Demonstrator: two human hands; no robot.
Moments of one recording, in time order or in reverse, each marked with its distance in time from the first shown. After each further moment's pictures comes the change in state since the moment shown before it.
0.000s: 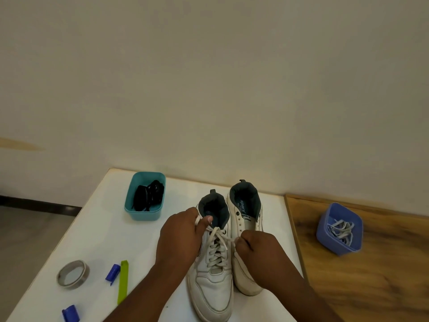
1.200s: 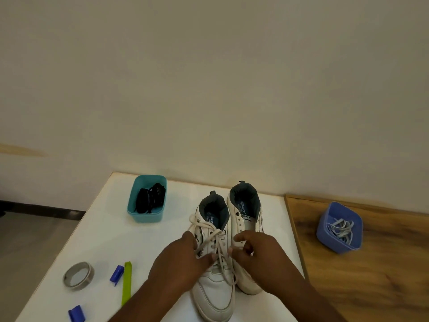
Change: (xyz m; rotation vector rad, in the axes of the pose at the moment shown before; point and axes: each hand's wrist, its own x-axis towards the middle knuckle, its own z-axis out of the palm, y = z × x) left_hand -0.039 0.012 -0.031 0.089 -0.466 -0.255; right_hand -0.019 -0.005 -0.010 0.168 -0.010 0.021
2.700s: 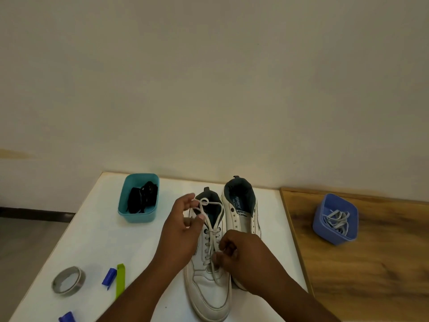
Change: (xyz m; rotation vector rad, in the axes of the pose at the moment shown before) left_hand 0.026 0.017 -0.010 -0.708 0.250 0.257; right_hand 0.011 0.002 0.026 0.001 -0.038 -0.029
